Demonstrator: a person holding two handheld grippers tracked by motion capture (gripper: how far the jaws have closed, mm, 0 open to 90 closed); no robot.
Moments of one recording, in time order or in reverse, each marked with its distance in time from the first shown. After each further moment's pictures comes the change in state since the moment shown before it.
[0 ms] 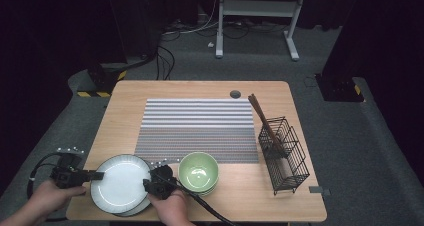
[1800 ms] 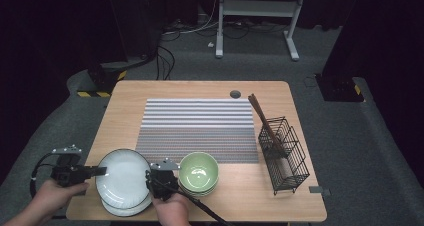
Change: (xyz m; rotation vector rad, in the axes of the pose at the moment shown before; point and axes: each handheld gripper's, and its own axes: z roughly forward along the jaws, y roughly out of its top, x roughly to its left) left arm -0.004 0.001 -0.003 -0.135 -0.039 0.061; right arm 0.019 -0.001 -0.031 -0.229 -0.107 -0.099
